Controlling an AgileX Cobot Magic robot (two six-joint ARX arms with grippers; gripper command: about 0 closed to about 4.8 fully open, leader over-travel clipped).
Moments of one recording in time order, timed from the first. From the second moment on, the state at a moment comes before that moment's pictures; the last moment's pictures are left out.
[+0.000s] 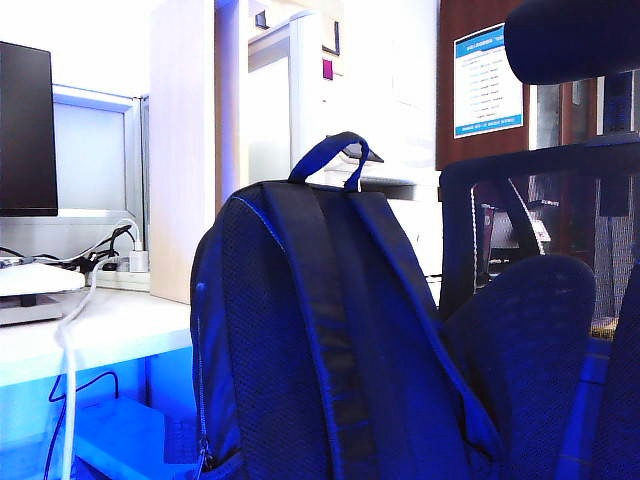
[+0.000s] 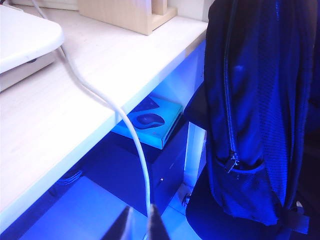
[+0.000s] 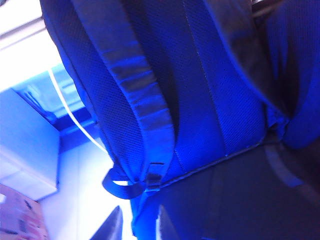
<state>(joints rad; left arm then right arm) -0.22 0.01 0.08 -0.38 0.02 0.00 0.14 0.27 0.10 -0.23 -0.47 0.14</state>
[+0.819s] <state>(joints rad) -0.22 0.01 0.08 -0.25 0.02 -0.02 0.14 0.27 0.10 -0.22 -0.47 0.11</state>
